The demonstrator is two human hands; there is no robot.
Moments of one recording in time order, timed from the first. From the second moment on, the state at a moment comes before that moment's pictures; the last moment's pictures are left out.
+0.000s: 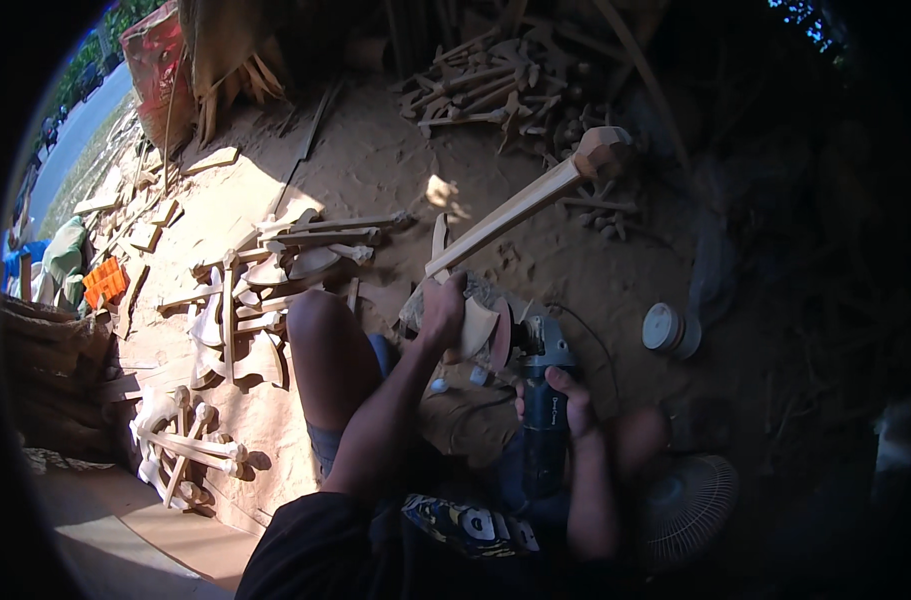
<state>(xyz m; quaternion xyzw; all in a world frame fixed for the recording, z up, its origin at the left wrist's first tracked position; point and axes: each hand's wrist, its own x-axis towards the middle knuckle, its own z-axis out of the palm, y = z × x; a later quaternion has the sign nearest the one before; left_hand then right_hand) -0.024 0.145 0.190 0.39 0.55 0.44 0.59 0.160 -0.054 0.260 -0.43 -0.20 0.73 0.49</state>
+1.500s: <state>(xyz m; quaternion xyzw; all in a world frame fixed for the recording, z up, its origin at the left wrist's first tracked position) -0.026 0.141 0.206 0.15 0.41 0.49 0.75 0.106 -0.055 0.297 -0.58 -0.51 0.34 0.54</state>
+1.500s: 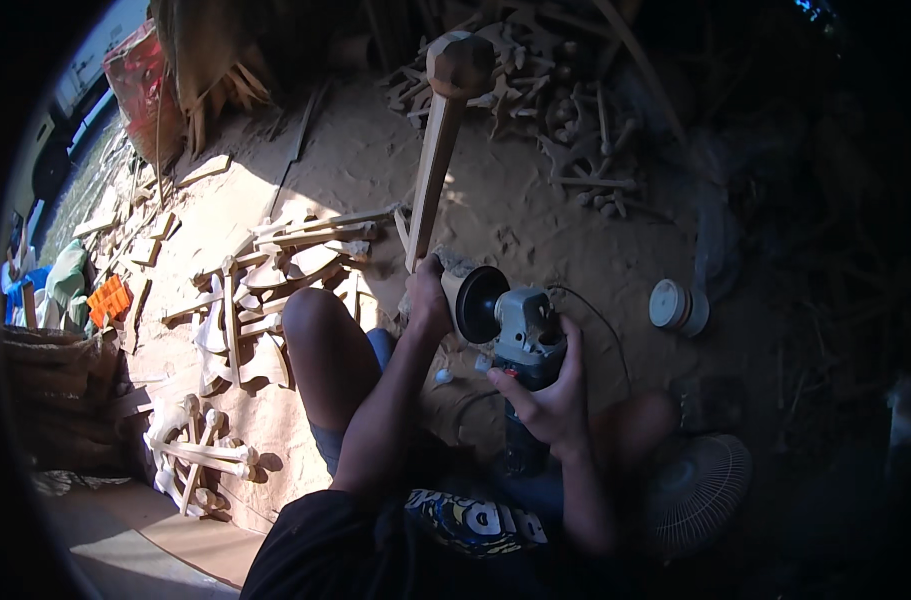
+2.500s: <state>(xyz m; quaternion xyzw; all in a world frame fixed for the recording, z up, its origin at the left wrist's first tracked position) -0.036 0.161 0.175 0.09 0.26 0.48 0.83 0.095 -0.055 0.278 -0.62 -0.53 0.27 0.51</state>
